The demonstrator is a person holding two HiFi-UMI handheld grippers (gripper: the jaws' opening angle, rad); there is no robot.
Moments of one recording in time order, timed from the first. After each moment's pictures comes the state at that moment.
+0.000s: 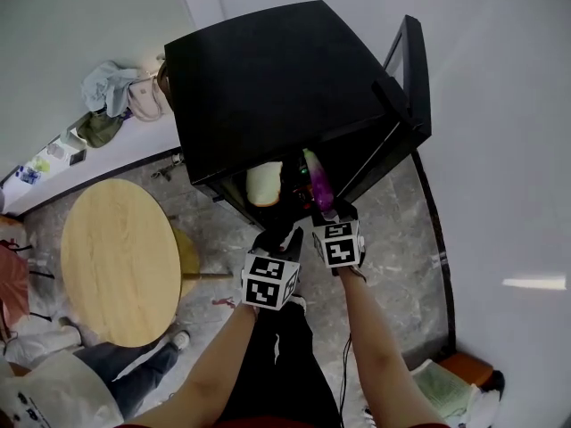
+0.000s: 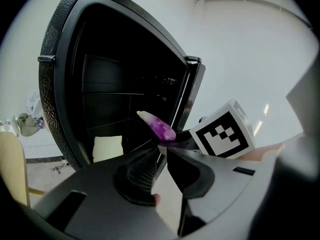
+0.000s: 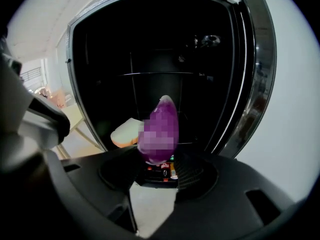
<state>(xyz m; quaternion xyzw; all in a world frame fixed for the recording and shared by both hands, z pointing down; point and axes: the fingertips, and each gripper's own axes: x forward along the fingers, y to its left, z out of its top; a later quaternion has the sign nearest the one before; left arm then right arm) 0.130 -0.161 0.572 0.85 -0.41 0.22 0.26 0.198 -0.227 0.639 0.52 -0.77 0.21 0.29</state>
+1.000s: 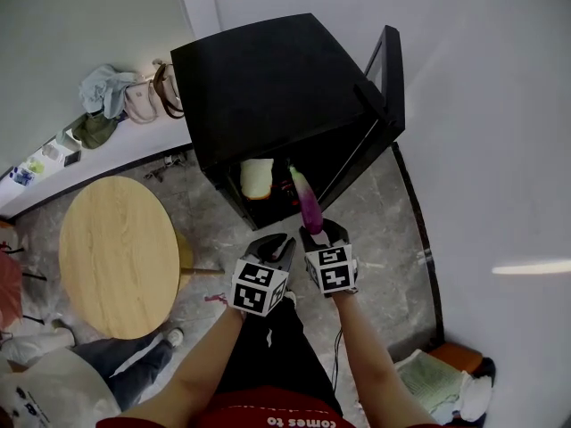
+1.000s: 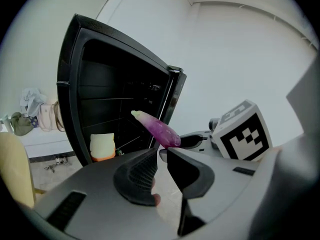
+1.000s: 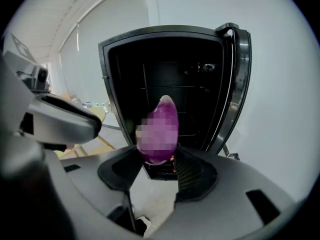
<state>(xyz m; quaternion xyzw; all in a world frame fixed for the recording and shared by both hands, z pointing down) 0.125 -0.100 0.528 0.87 -0.36 0.21 0.27 0.181 -0.134 0.582 0.51 -0.78 0.22 0.28</state>
